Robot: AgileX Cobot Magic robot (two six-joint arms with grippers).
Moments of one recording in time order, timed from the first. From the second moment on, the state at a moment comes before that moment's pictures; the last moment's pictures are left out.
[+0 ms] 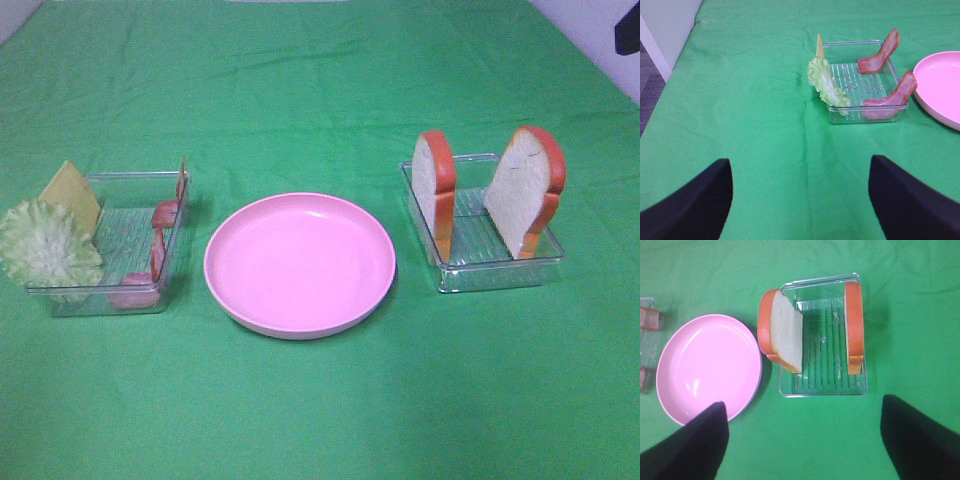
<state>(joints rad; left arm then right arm) 0.04 -0.01 -0.50 -0.01 1.04 0.00 0.00 1.26 -1.20 0.26 0.96 -0.12</state>
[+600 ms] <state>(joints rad) 0.04 -0.01 -0.50 -0.01 1.04 0.00 0.14 1.85 -1.83 0.24 1.21 -0.08</state>
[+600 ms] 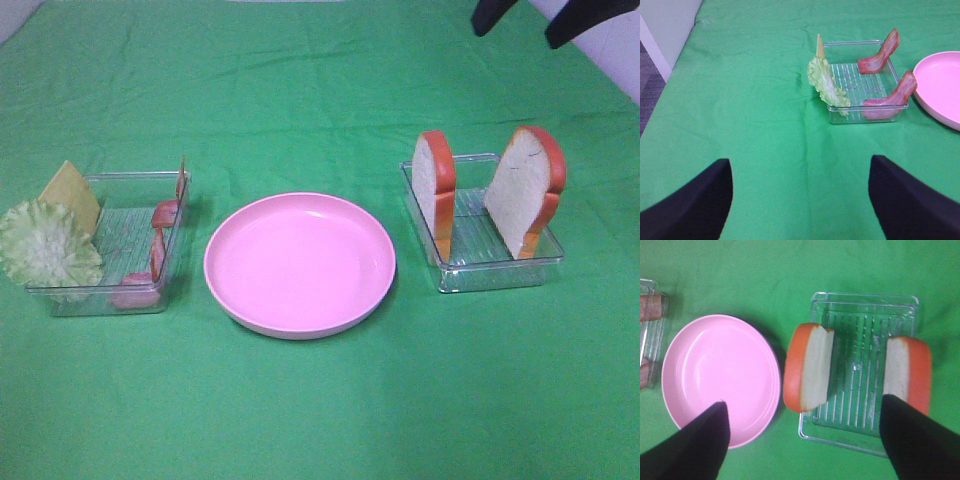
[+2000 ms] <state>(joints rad) 0.04 -0.01 -0.50 -0.01 1.04 0.00 0.24 2.21 -1.91 0.19 1.22 -0.01</state>
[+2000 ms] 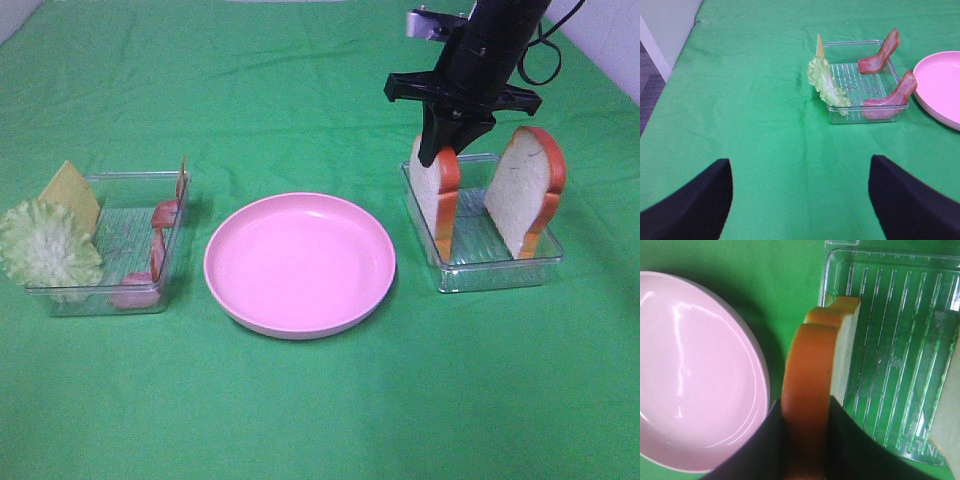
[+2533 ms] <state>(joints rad) 0.04 -0.01 -0.50 -0.01 1.04 0.00 0.24 1.97 -1.91 0.22 1.22 0.00</state>
